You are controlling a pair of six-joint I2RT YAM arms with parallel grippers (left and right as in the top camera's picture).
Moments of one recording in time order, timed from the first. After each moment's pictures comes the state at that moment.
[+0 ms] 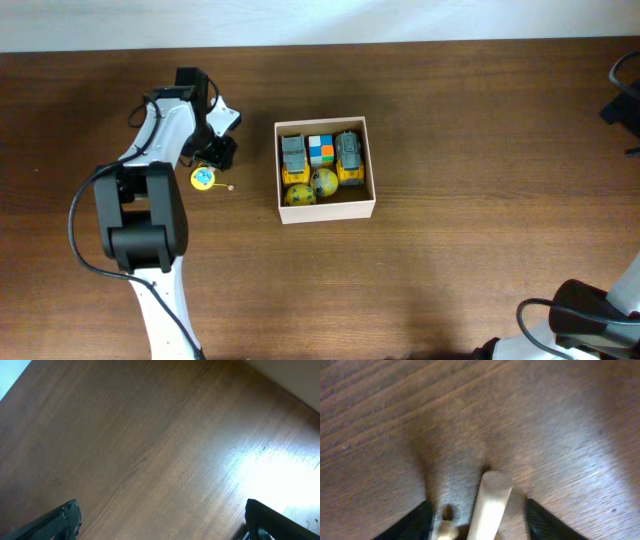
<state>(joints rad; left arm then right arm) -0.01 2.30 1.80 -0.98 0.05 0.46 -0.42 1.76 2.32 -1.69 0.22 0.48</state>
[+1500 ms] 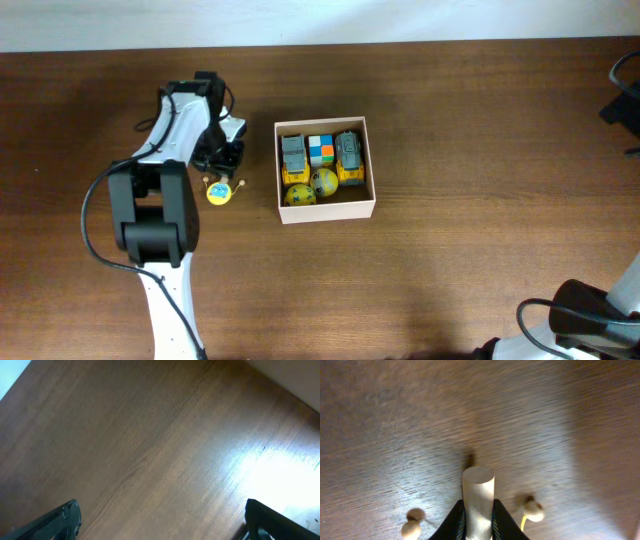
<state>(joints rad) -0.07 2.35 1.94 -1.26 0.05 0.21 -0.42 1.76 2.32 -1.69 0.22 0.48</state>
